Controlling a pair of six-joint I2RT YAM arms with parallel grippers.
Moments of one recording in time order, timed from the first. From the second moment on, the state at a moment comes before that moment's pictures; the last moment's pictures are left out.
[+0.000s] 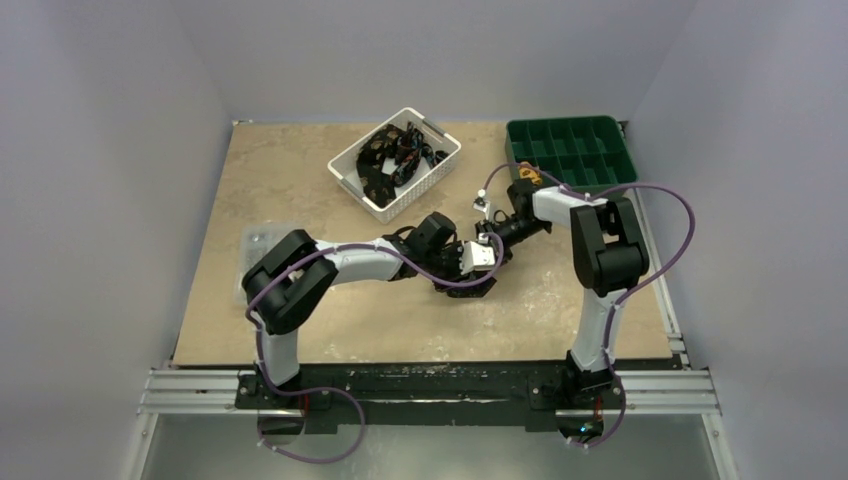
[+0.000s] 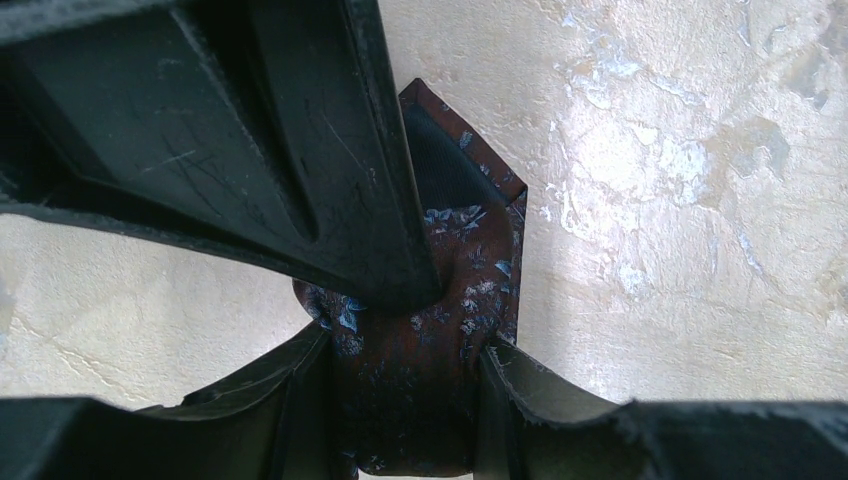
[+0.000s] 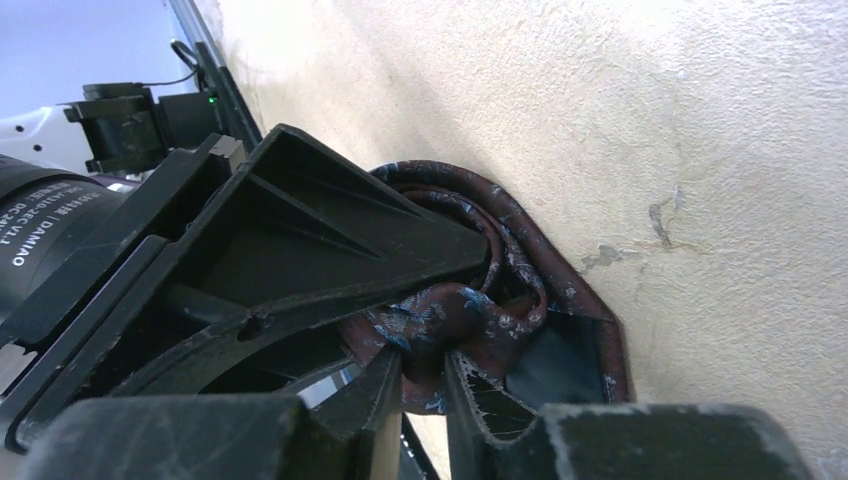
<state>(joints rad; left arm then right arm) -0.86 1.89 1.09 -0.02 0.38 0.50 0.24 2.00 1.24 -0.85 -0.94 -0.21</state>
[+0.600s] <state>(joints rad) -0.86 1.89 1.03 0.10 0.39 0.38 0.23 2.00 1.24 -0.86 -0.91 -0.22</state>
